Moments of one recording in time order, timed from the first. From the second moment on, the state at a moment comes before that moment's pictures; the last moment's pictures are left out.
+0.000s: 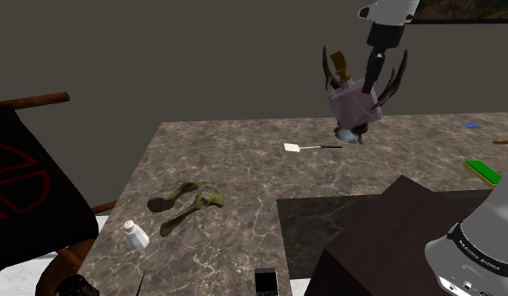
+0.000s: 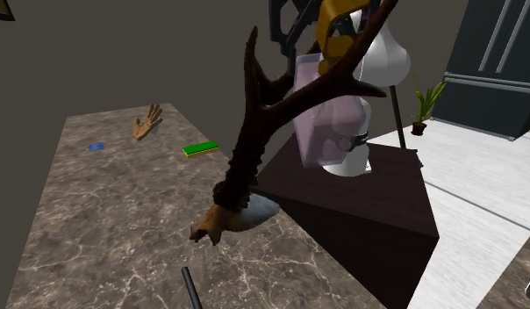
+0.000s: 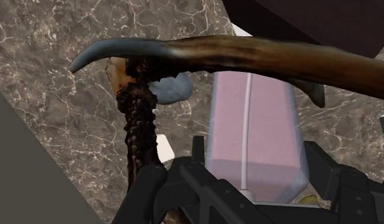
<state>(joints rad) 0.17 -0.48 -0.22 -2.28 -0.09 1.82 -0.49</state>
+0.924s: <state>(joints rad) 0.31 -0.39 0.03 -2.22 0.02 1.84 -0.16</state>
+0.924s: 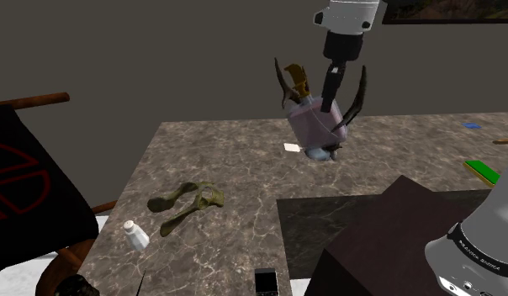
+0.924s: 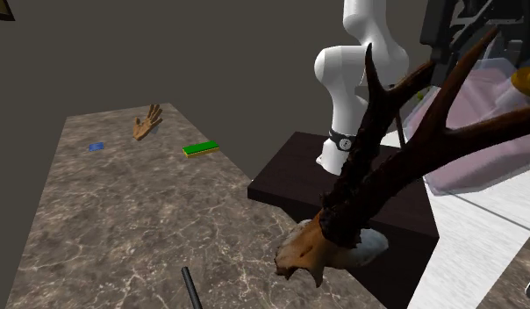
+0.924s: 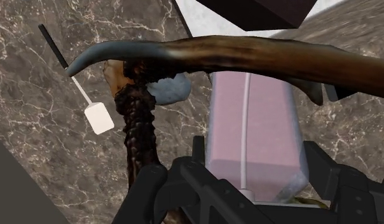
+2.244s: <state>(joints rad) 0.44 -0.06 0.26 -1.93 0.02 1.89 0.22</state>
